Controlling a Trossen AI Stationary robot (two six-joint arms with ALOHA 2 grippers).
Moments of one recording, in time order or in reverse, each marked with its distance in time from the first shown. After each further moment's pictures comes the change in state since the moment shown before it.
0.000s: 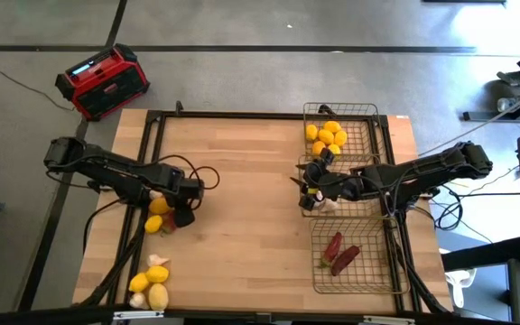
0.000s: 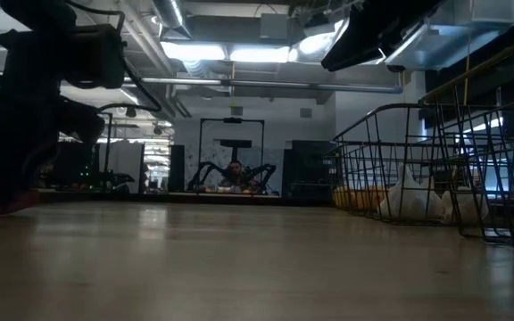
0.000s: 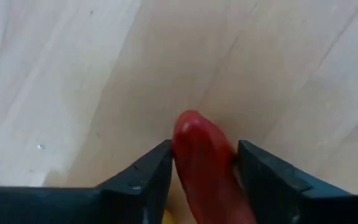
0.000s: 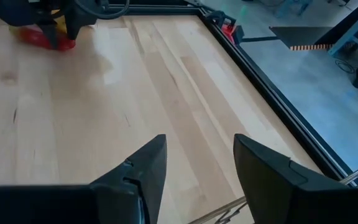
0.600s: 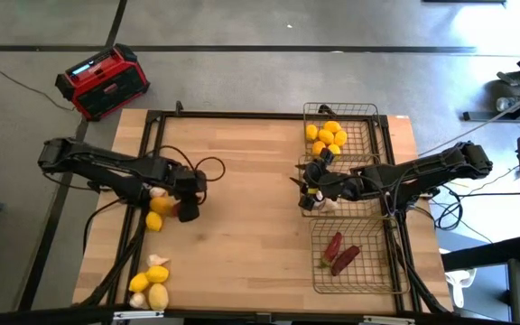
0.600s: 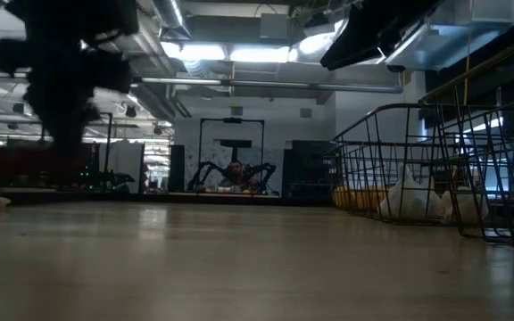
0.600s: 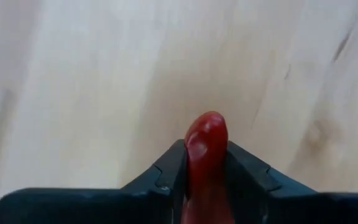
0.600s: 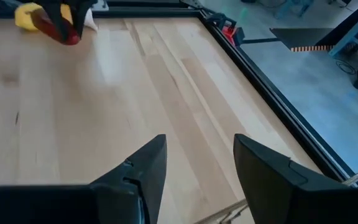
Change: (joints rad) left arm 0.000 -0.086 0.158 -0.025 -0.115 0.172; right arm 0.000 0.000 0.000 0.011 -0.002 -0.003
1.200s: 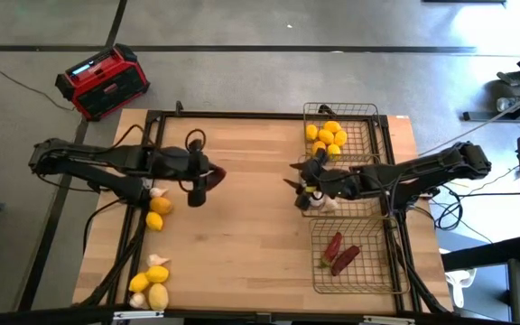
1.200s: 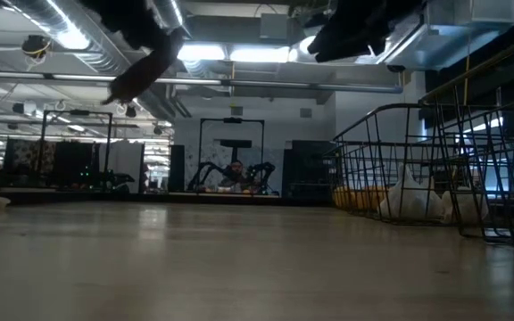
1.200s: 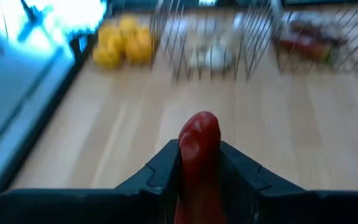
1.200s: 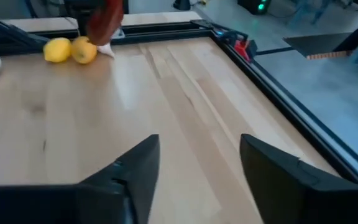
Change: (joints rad) left arm 0.000 -0.174 0.155 0.371 -0.241 0.377; right arm -0.014 0.014 0.000 0.116 -0.055 0.012
